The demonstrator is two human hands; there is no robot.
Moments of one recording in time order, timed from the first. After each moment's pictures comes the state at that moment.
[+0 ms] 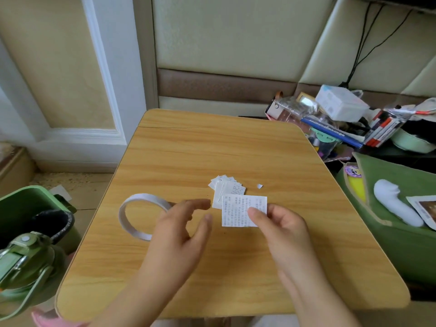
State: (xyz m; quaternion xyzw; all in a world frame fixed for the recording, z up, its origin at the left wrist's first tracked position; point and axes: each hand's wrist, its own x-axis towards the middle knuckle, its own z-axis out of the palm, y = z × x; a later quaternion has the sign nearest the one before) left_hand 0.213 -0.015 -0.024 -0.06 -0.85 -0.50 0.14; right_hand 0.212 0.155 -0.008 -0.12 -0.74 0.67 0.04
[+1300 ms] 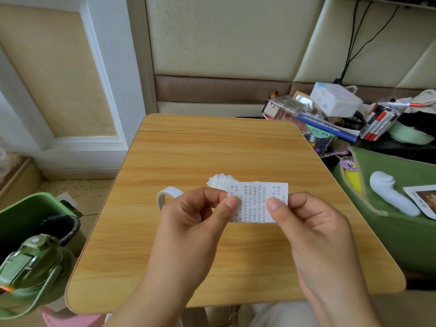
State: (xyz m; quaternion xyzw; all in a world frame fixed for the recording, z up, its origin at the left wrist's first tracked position) left_hand 0.243 0.010 0.038 -0.04 -0.69 -0.72 0.07; right_hand 0.258 0.154 0.049 -0.05 -0.68 0.72 0.15
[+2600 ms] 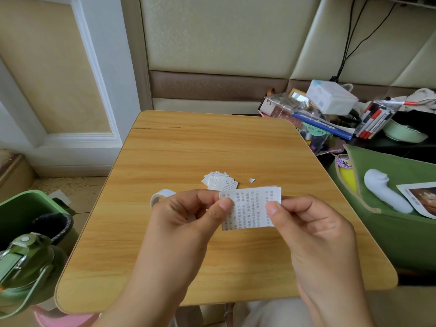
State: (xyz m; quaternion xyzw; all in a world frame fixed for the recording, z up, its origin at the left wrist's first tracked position) left_hand 0.250 0.014 0.054 0.00 -0.64 -0.77 0.04; right_hand 0.263 0.152 0.050 -0.06 -0.65 0.74 0.19
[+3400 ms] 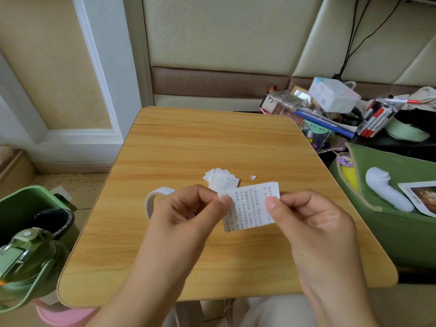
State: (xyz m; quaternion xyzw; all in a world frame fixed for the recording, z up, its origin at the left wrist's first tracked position) left_hand 0.250 0.008 0.051 -0.02 -0.65 -0.76 0.01; right_hand 0.262 0.154 0.050 -0.05 -0.67 0.72 0.18
